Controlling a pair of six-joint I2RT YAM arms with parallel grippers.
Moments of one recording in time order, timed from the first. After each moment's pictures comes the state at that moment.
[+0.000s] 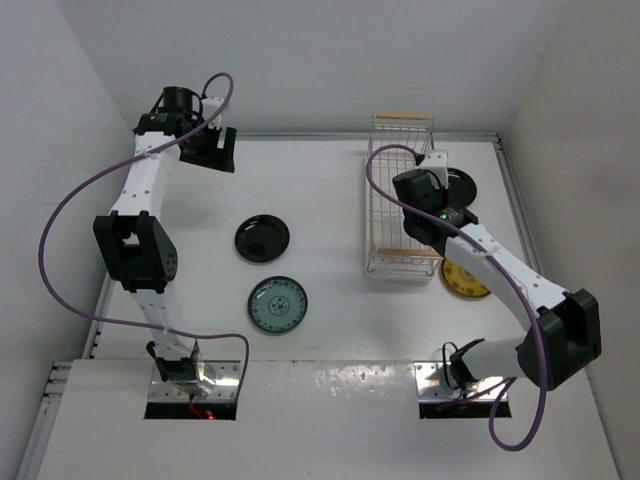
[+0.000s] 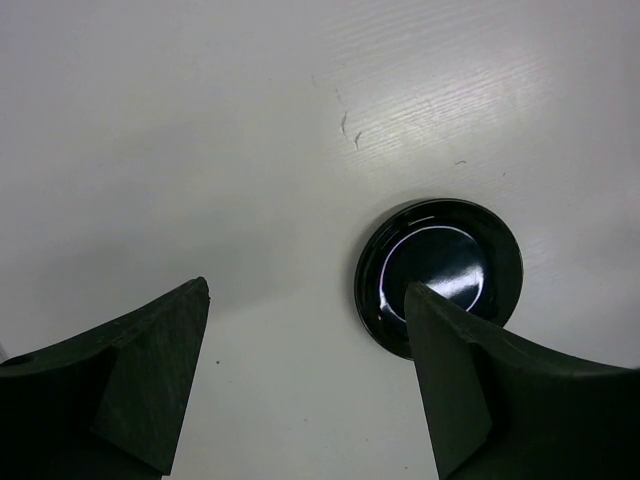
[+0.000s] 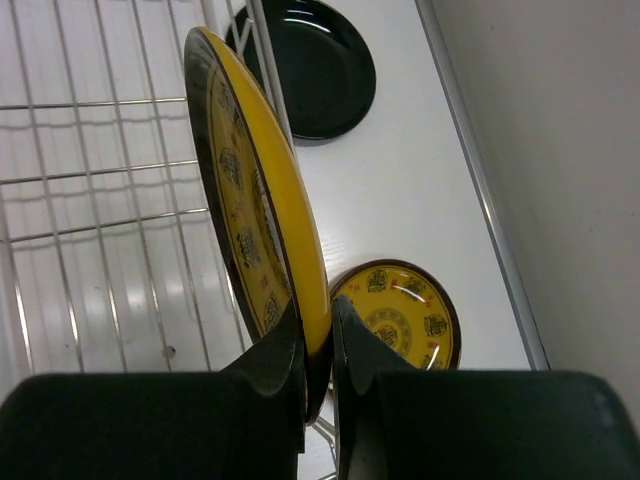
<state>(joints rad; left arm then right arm) 0.02 1.93 1.96 -0.93 0.26 0.23 0.49 1.34 1.06 -0.50 0.84 0.24</state>
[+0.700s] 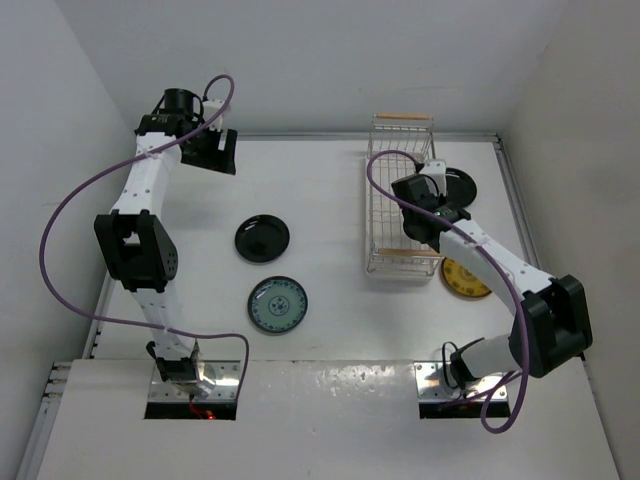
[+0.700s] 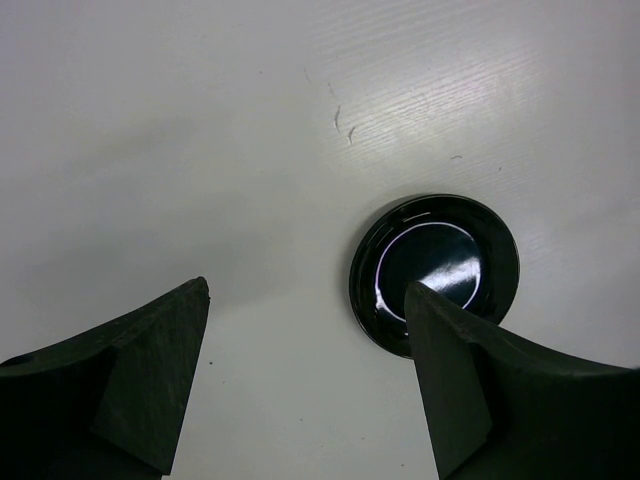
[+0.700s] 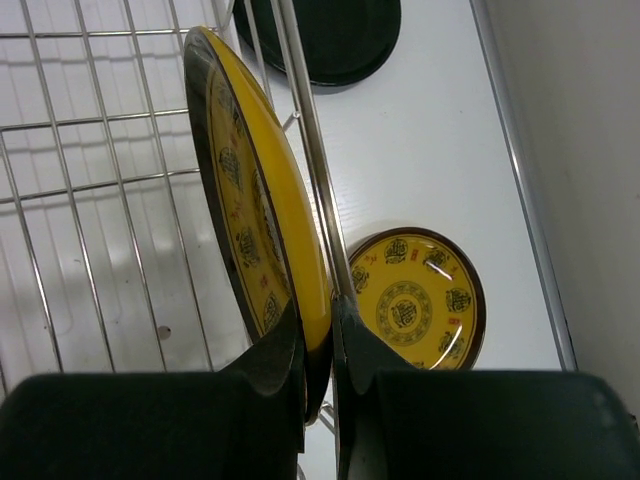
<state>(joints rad) 0.02 1.94 1.95 -0.93 0.27 0.23 0.44 1.41 1.02 -0.52 0.78 0.31</state>
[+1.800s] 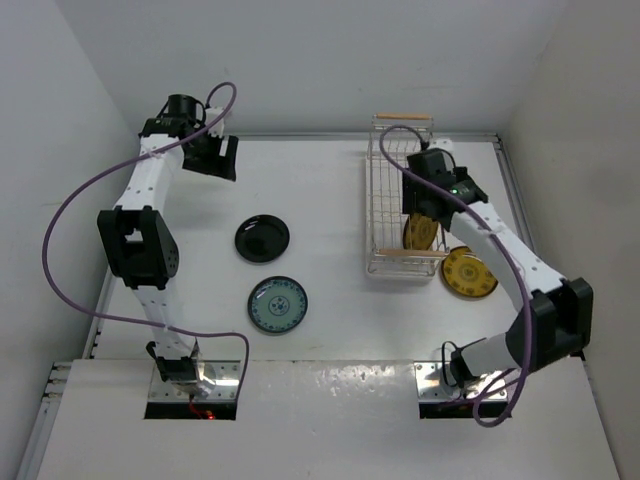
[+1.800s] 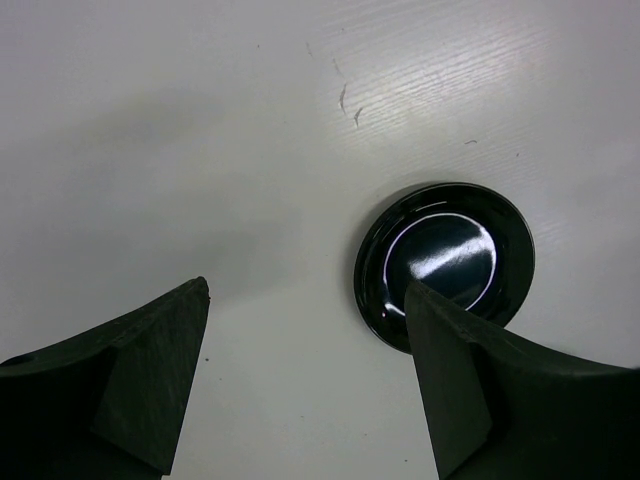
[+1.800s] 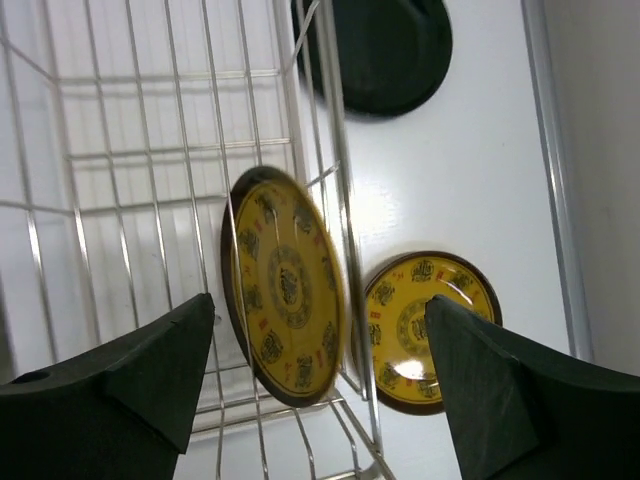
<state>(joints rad) 0.03 1.96 1.92 -0.93 0.27 0.23 0.37 1.46 1.21 -0.65 0.58 0.23</state>
